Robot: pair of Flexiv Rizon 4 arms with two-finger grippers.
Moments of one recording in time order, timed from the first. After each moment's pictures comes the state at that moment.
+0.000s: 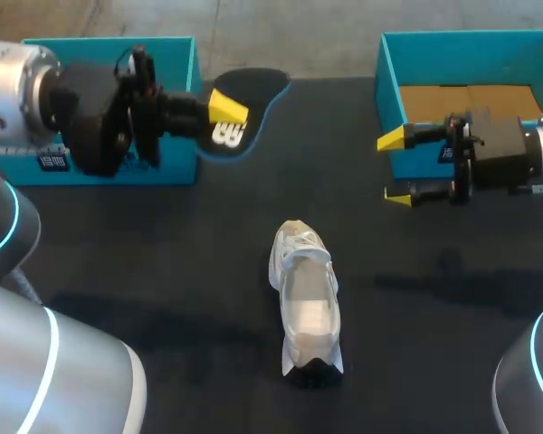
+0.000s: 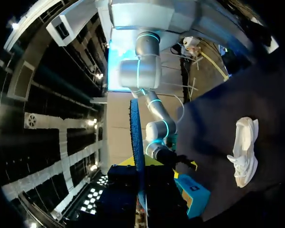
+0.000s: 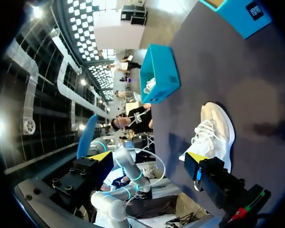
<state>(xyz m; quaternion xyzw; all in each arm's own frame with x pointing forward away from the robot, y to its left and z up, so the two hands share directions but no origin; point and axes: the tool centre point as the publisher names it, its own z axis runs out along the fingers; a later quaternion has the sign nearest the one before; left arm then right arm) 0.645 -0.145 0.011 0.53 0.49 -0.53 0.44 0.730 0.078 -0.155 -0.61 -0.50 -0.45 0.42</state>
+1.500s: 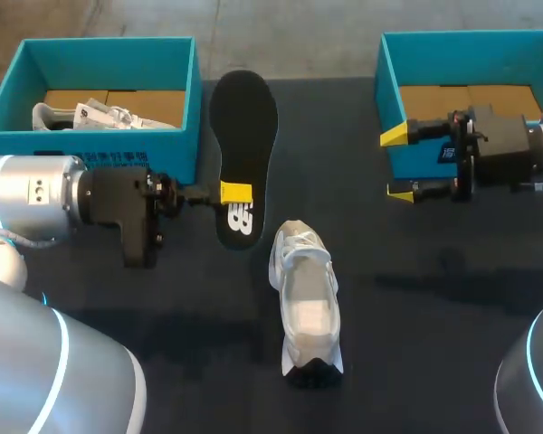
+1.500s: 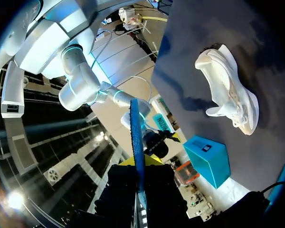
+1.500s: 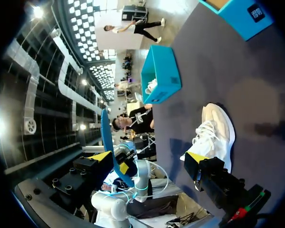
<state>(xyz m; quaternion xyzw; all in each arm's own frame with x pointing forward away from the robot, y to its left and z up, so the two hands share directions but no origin) 0.656 -0.147 -0.102 0.62 0.35 -0.35 0.62 0.730 0.075 -0.154 -0.61 -0.50 -0.45 0.42</state>
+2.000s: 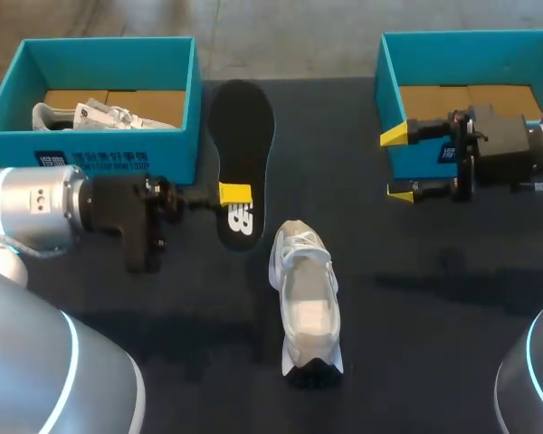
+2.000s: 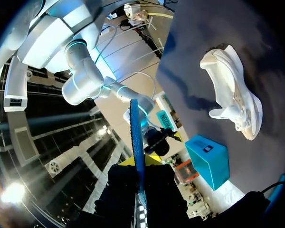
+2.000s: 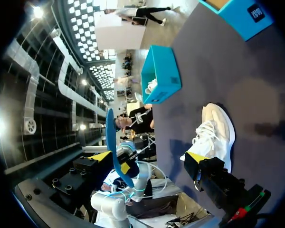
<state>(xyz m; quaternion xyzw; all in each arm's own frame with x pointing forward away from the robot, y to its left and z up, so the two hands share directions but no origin) 0.657 -0.147 -0.107 0.59 0.36 -0.36 0.63 0.730 0.075 -0.154 -0.61 -0.50 -0.45 0.42</state>
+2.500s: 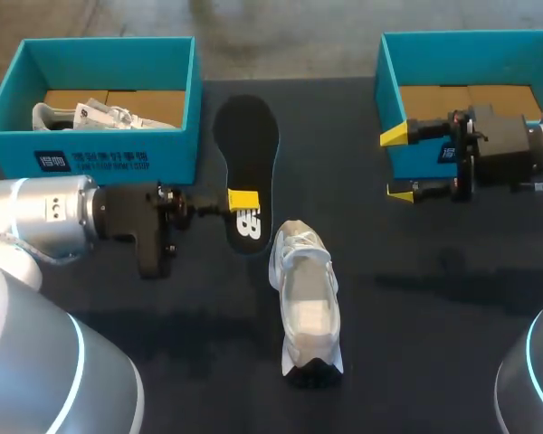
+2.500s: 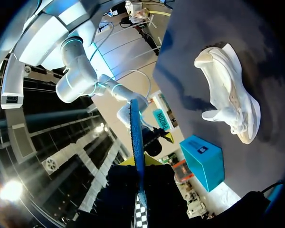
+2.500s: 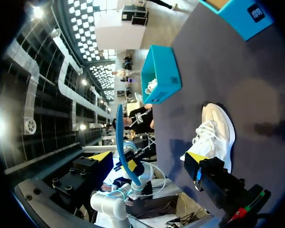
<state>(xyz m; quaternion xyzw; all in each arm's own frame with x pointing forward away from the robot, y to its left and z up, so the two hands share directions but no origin) 0.669 -0.153 -0.128 0.58 0.37 -0.36 0.62 0.730 0.075 -0.154 -0.61 -0.50 -0.45 0.42</state>
